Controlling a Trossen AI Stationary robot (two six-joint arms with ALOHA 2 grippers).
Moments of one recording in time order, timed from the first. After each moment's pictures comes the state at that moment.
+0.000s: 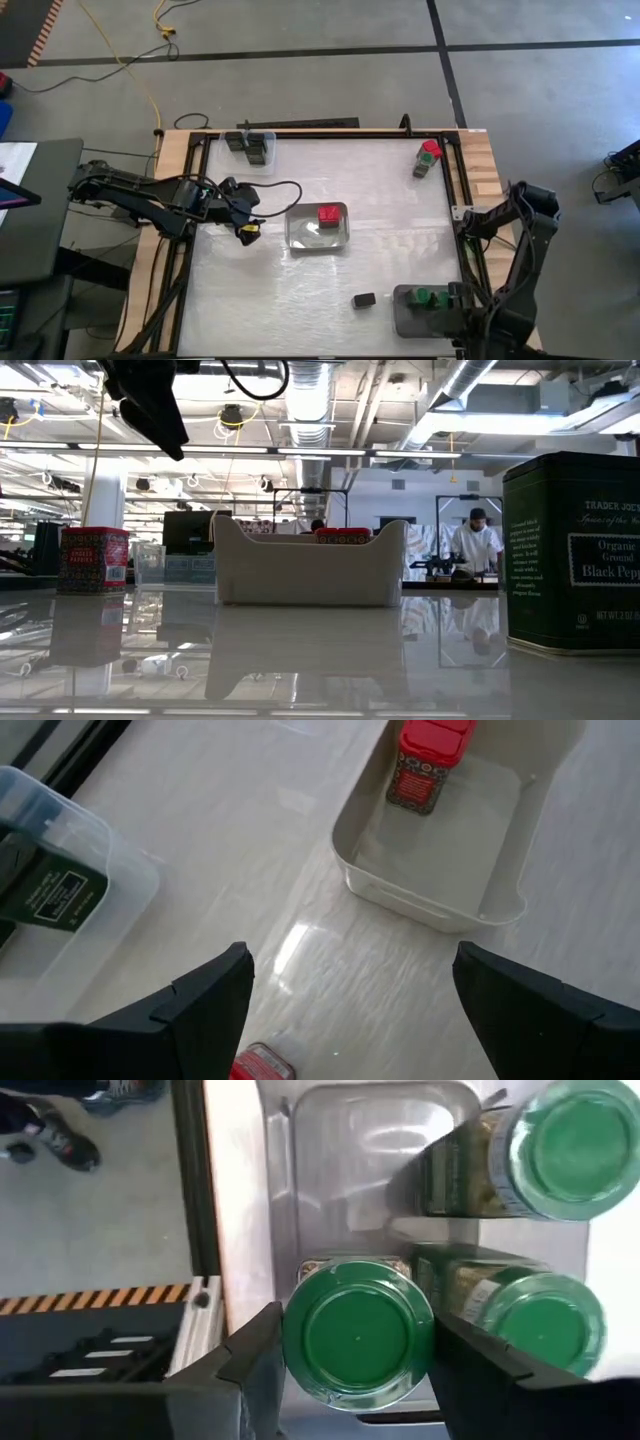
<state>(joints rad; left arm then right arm) -0.21 1.11 1.04 -0.92 -0.45 -0.57 1.19 1.62 1.32 -1.14 0.18 1.23</state>
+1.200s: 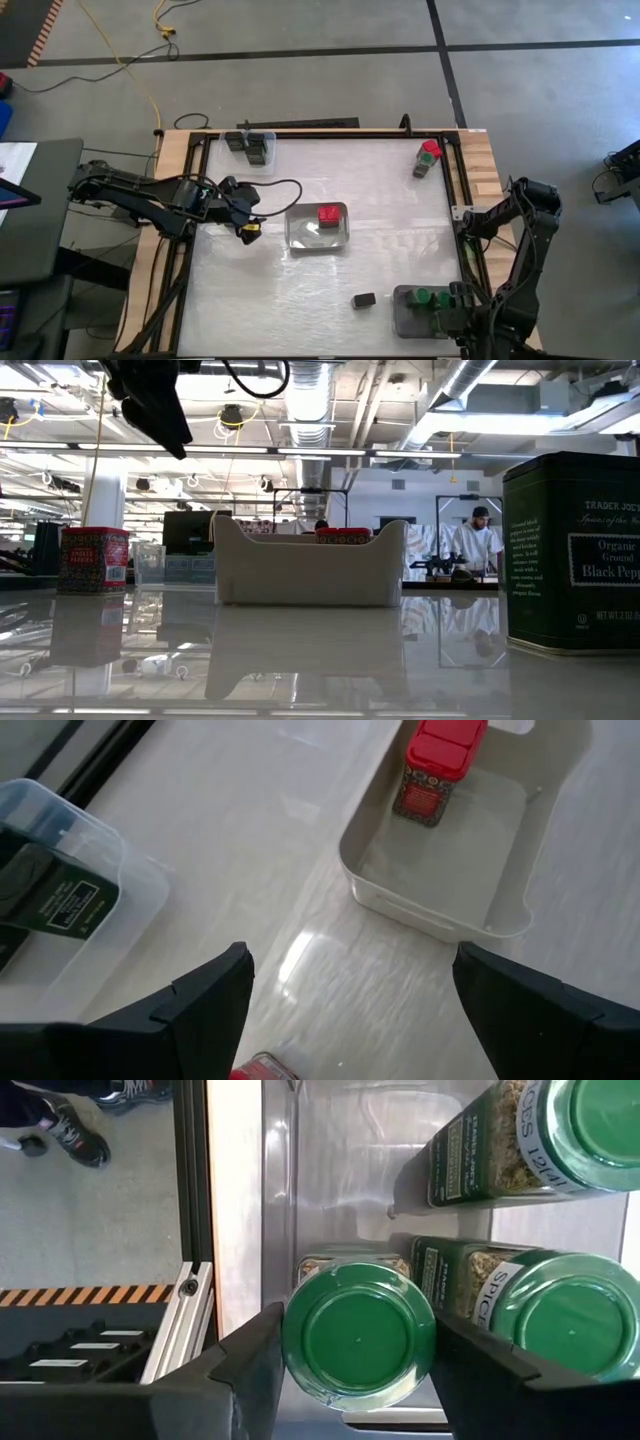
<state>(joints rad) -0.21 1.11 1.04 -0.91 -0.48 -0.56 1.23 1.58 1.20 -1.04 0.21 1.23</state>
